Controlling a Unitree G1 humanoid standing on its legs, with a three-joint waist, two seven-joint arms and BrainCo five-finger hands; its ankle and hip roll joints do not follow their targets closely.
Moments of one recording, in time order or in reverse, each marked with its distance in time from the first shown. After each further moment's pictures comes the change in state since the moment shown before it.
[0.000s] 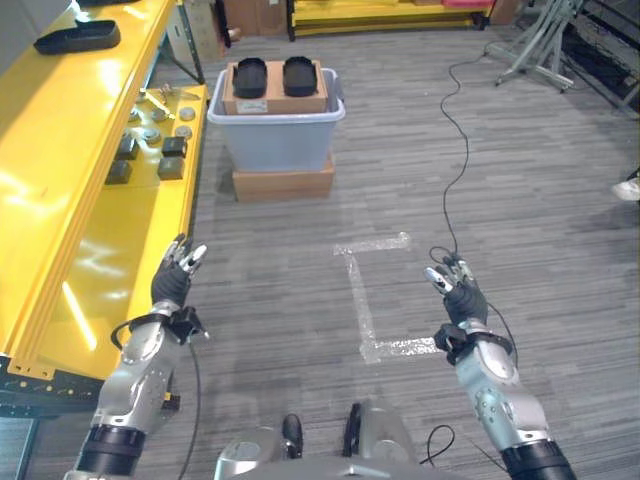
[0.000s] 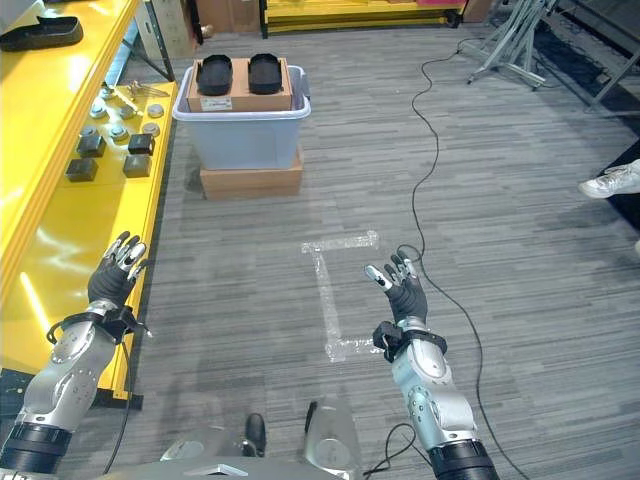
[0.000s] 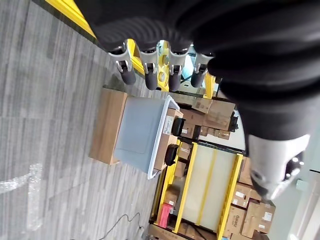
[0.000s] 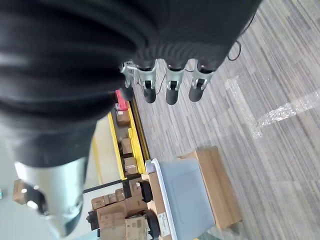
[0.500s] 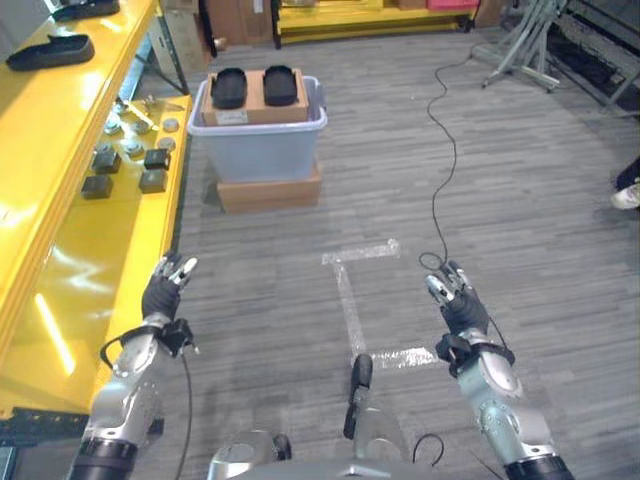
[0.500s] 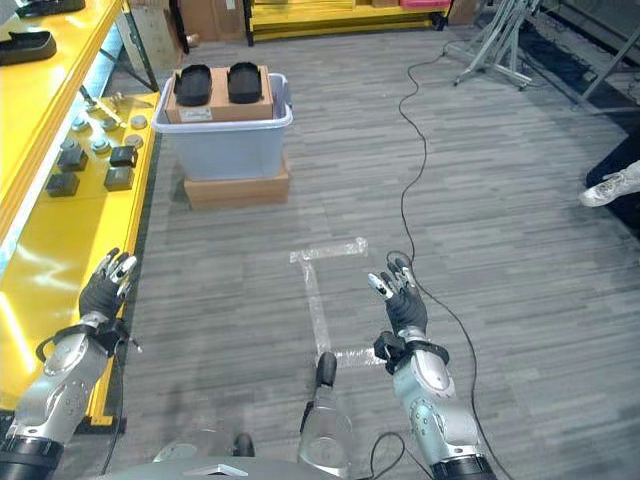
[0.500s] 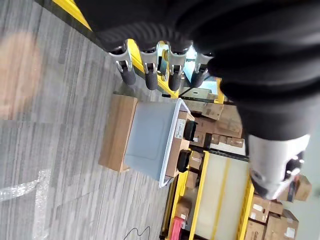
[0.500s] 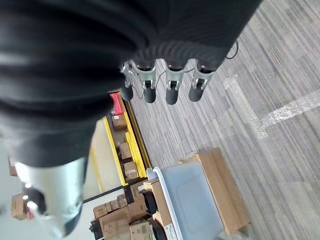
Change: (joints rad) left arm 0.089 -0.012 0.016 0.008 -0.016 0.001 0.039; right arm 0.079 0.002 -0.007 -0.019 0.066 0.011 0.056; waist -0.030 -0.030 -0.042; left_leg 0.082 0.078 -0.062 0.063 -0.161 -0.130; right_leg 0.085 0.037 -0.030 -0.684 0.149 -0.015
